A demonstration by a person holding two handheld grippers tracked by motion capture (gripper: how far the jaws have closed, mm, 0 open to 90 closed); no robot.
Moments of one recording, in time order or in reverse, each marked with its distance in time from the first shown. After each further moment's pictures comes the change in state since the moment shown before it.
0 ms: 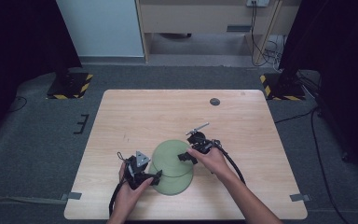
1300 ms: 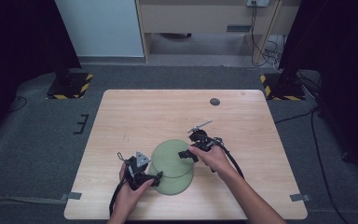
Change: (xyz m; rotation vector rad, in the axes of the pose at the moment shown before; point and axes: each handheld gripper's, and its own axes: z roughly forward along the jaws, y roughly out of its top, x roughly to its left) left arm -0.001 -0.001 0.001 0.007 -0.015 -0.006; right arm -0.001 0.005 -0.013 -0.019 0.043 0.027
